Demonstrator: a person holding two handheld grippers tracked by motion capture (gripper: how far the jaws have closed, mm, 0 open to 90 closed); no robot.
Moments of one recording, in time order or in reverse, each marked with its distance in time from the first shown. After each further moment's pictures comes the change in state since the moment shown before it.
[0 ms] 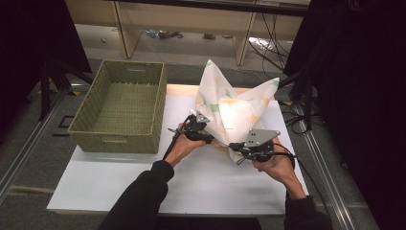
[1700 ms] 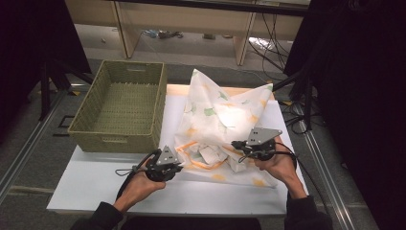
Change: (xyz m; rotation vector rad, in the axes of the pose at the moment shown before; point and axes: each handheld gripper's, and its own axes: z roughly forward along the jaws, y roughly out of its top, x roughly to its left) left arm -0.030 -0.094 -0.124 0.034 -0.126 0.092; right arm -0.003 -0.002 -0.002 0.015 -0.028 0.013
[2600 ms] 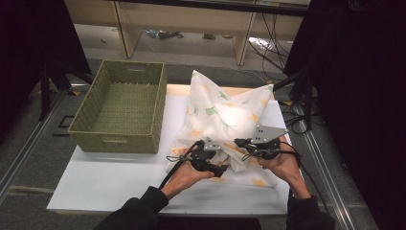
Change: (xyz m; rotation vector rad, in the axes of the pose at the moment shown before) left arm -0.041 0.084 0.093 -0.006 -0.055 -0.102; right arm -0.004 0.001 -0.012 -0.042 -0.020 0.003
